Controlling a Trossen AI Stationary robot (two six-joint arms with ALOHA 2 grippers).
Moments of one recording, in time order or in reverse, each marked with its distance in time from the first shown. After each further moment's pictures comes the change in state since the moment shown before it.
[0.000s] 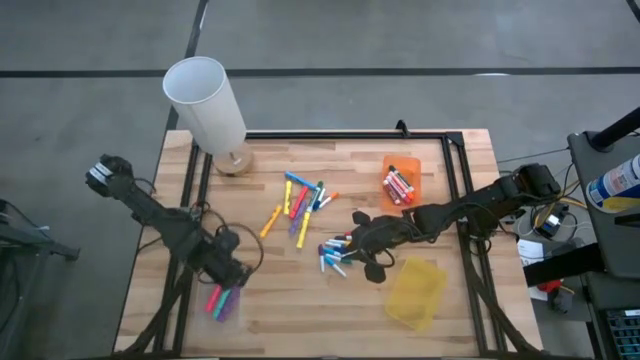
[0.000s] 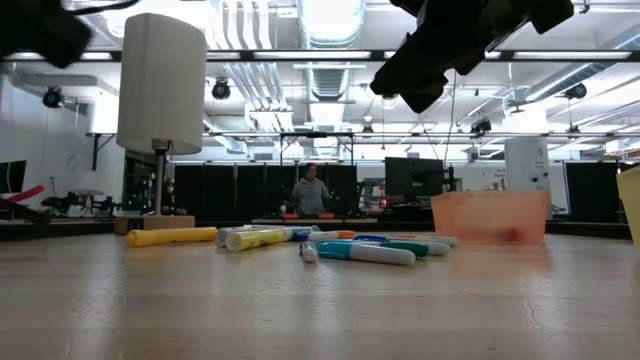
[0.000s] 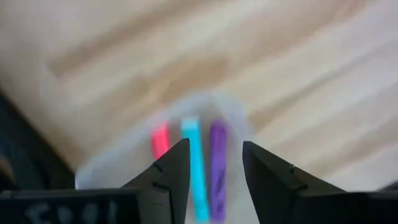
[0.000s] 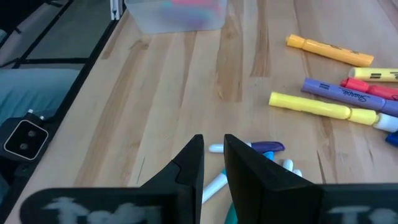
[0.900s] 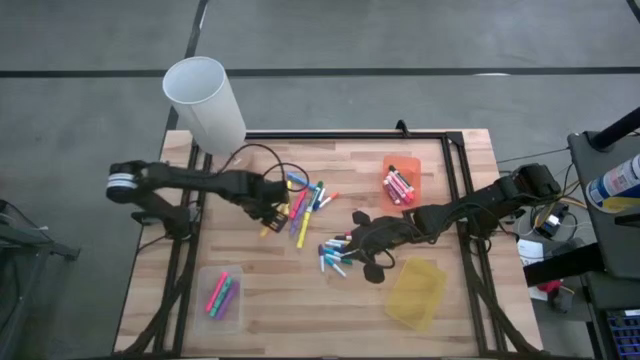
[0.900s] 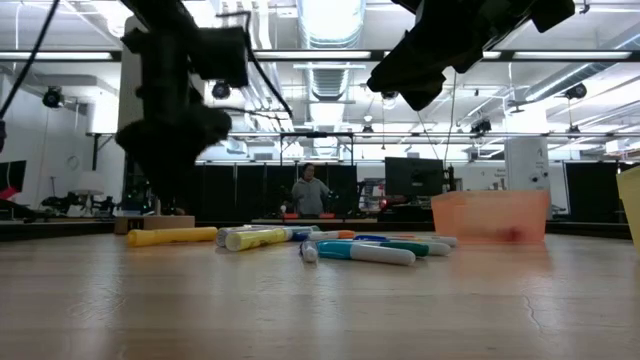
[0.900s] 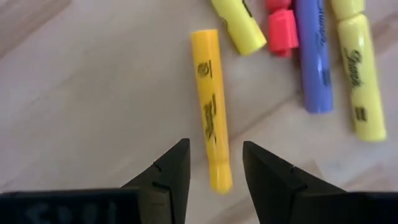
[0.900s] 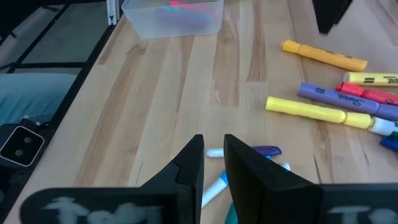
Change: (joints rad) left arm 0.768 0.243 -0.001 0.220 0.031 0.930; right arm 0.007 0.002 0.000 0.017 0.024 0.003
